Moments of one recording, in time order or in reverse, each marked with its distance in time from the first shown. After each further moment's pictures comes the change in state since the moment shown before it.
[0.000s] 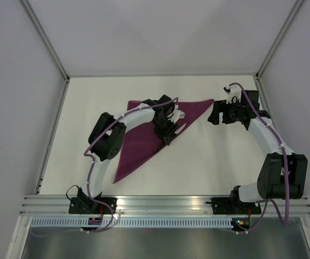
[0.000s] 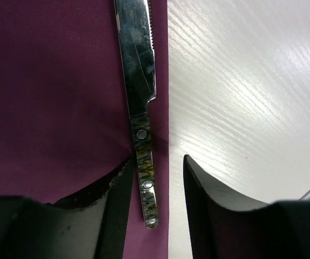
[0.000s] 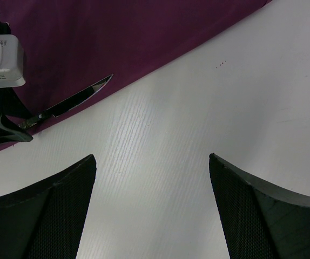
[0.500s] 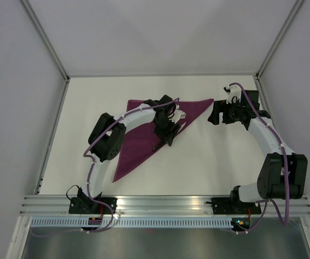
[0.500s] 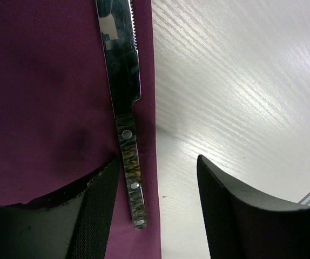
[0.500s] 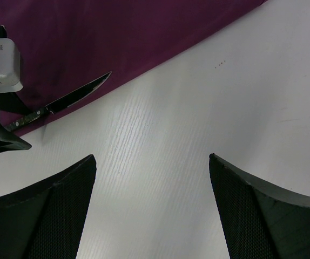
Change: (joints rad) left arm -0.011 -0.013 0.000 -0.003 -0.016 -0.004; right arm 0.000 0.000 0.000 0.000 0.003 0.000
